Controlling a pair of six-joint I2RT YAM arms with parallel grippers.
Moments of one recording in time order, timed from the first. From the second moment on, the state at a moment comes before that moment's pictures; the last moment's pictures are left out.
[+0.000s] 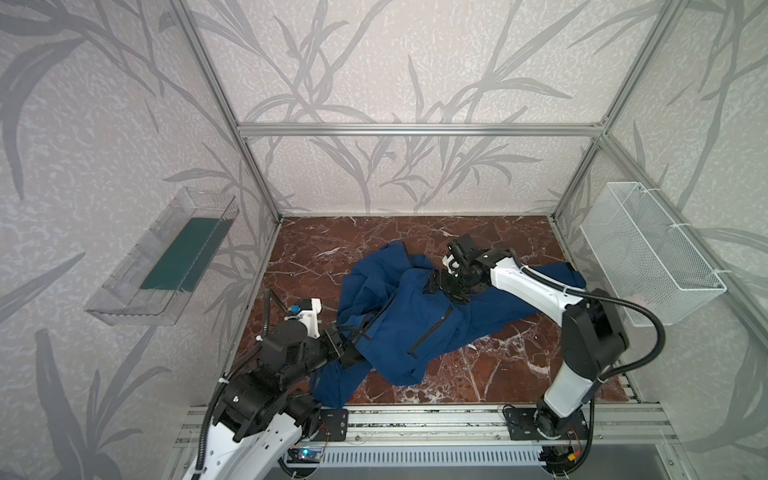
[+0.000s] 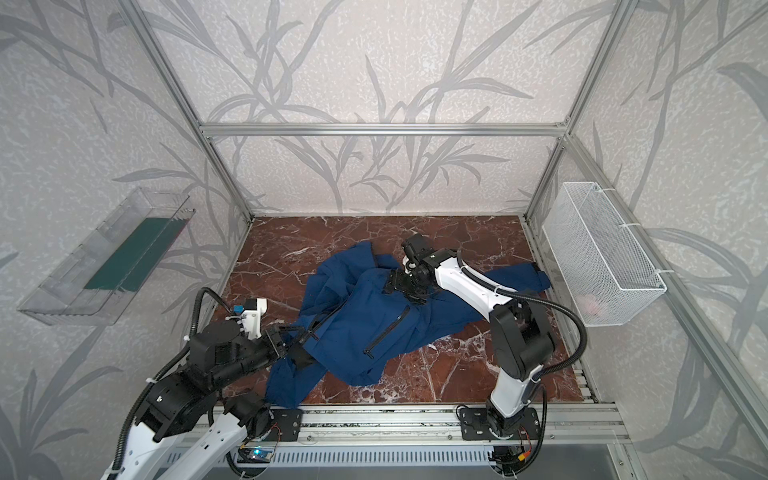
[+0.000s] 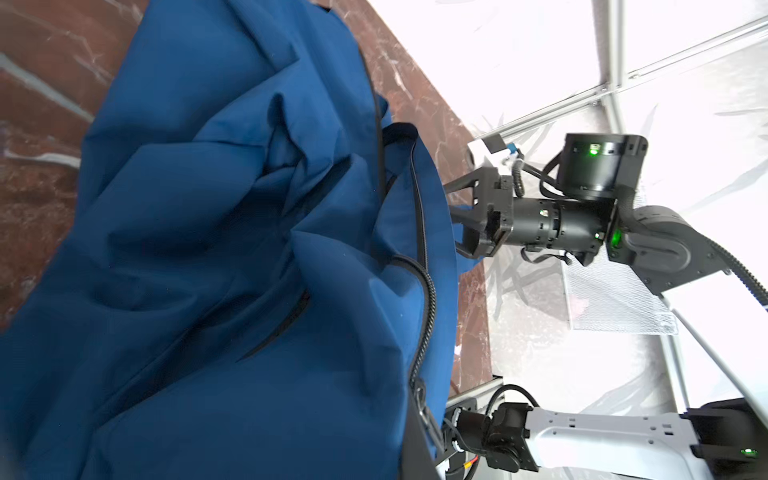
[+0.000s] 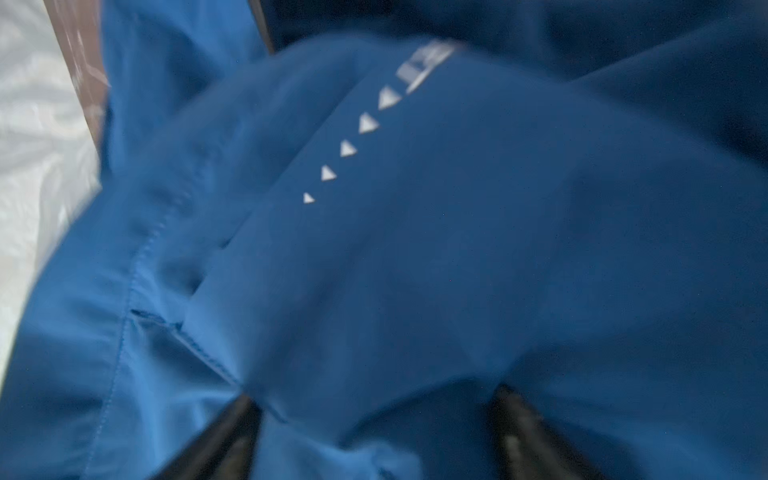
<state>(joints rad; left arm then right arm) -0.48 0.39 0.69 -0.84 0.19 -1.00 0.55 1.79 1.32 -0.69 -0.43 0.75</state>
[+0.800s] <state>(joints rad) -0.02 1.69 1.98 -0.47 0.54 -0.91 0.42 1.81 2.26 -0.62 -0.26 0.54</state>
